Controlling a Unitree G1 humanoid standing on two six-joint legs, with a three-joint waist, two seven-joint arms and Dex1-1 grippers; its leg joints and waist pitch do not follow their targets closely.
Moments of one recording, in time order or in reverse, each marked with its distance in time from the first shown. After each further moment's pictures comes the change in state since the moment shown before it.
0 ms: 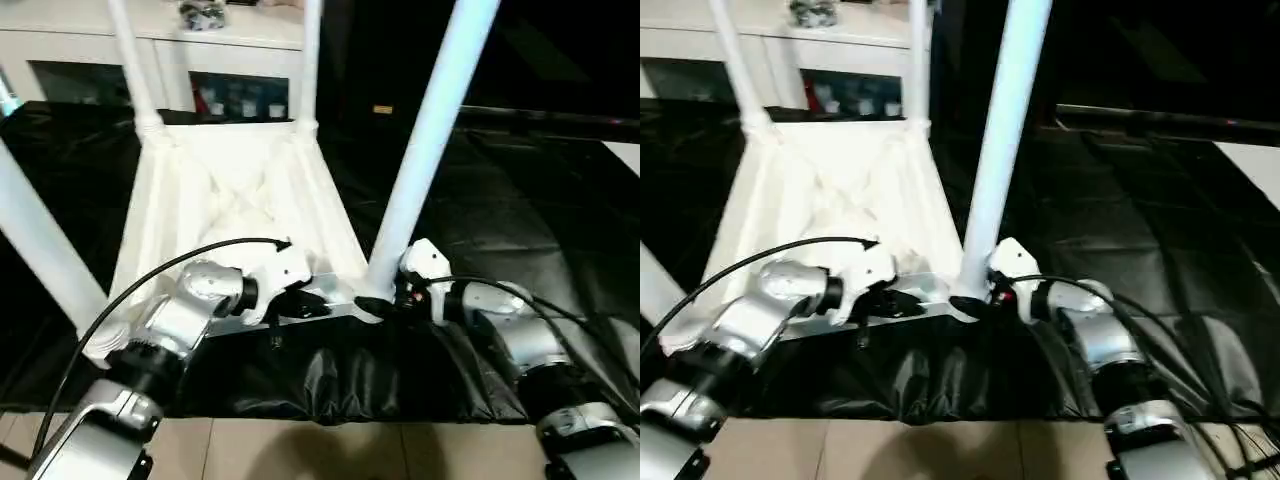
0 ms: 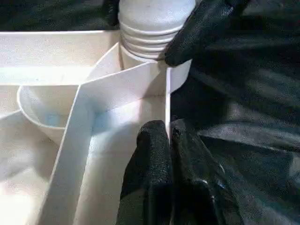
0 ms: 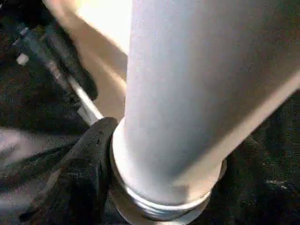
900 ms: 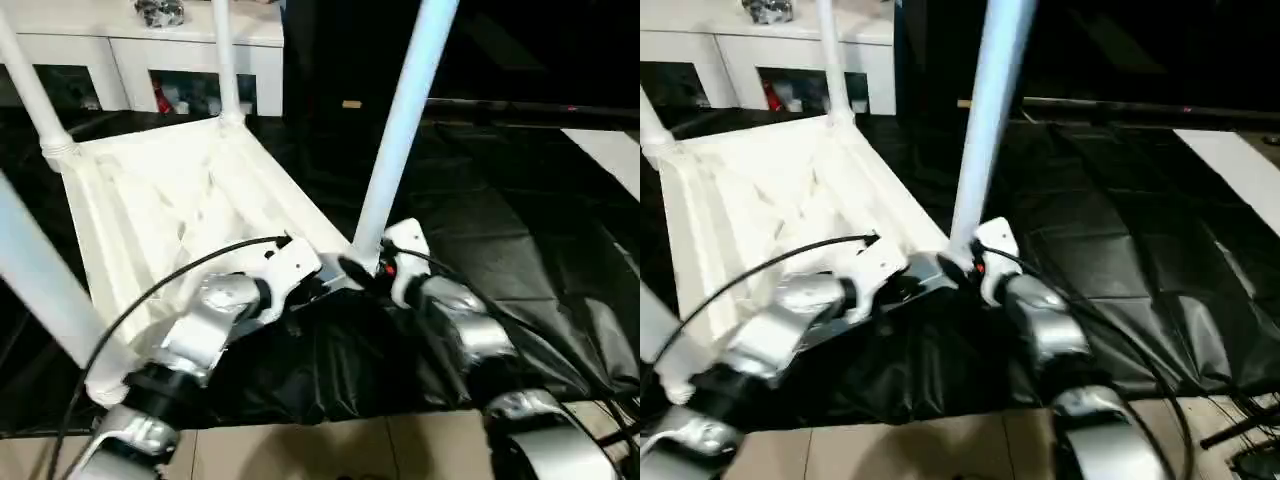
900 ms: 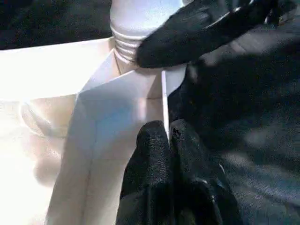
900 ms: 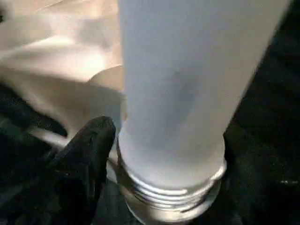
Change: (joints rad) left arm 0.087 -0.044 0.024 -0.176 0.057 0.087 0.177; right arm -0.044 0.103 -0.049 0.052 0.010 0.039 -0.148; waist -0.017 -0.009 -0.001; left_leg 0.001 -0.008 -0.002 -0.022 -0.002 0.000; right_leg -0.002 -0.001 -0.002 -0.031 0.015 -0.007
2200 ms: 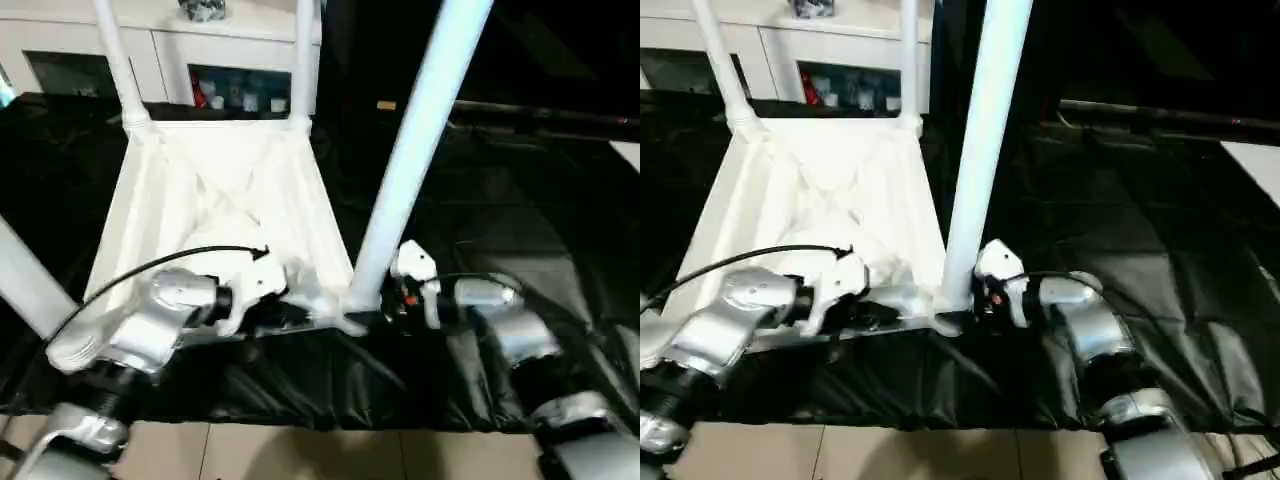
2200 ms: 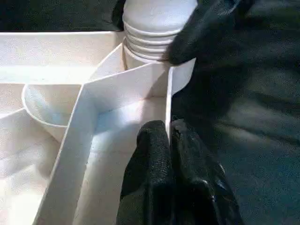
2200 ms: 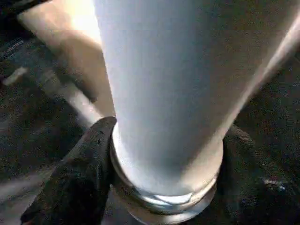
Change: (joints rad) left arm -0.043 0.039 0.015 0.098 -0.030 -0.048 -0.086; right arm 0.000 0.015 -0.002 0.015 -0.010 0.033 0.038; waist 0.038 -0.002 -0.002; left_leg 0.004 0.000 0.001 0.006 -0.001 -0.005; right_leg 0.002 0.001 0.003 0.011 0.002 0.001
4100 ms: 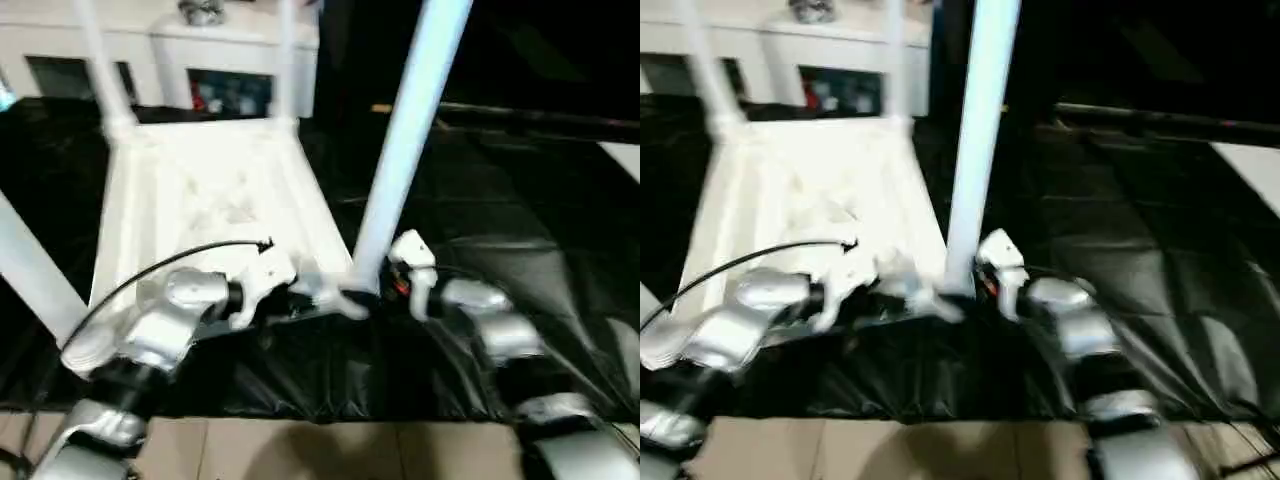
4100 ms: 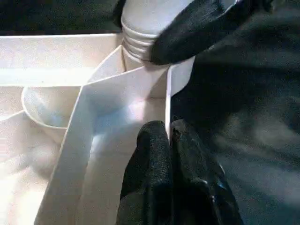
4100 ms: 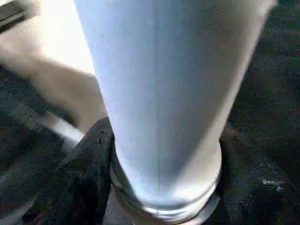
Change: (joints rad) left arm -0.004 -0.040 0.018 0.002 0.013 0.032 0.051; right arm -0.027 0.053 -0.047 0.040 0.003 0.010 -0.103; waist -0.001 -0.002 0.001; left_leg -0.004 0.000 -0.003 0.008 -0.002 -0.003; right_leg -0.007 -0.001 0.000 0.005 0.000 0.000
